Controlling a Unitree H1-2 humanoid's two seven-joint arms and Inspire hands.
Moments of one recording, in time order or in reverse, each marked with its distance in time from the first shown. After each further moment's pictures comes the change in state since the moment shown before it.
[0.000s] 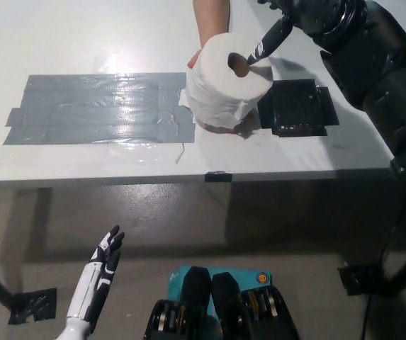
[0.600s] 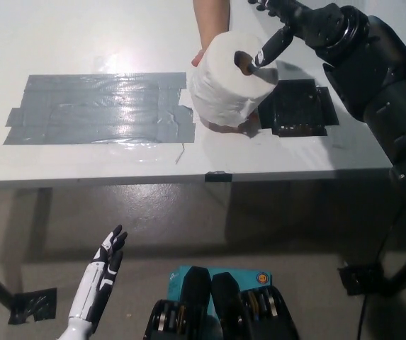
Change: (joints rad) left_arm 0.003 0.000 -0.010 -0.012 0.003 0.000 0.000; right_arm 0.034 0.004 -0.047 0.015 -0.019 -0.070 -0.021
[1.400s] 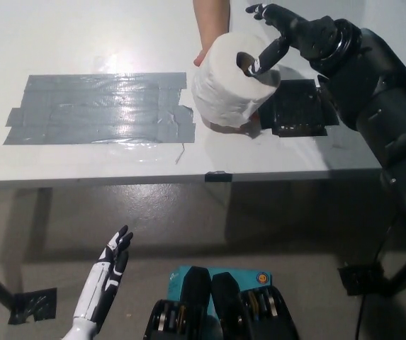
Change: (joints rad) left_arm 0.000 0.000 -0.022 -0.003 0.008 -0.001 0.000; right_arm 0.007 0.027 -0.011 0.056 -0.009 -0.035 -0.041
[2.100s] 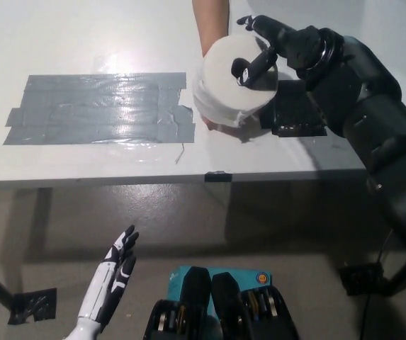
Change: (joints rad) left_arm -0.004 0.000 -0.010 -0.002 0.041 -0.022 0.000; right_arm 0.000 0.038 0.018 0.029 -0.041 0.009 -0.004
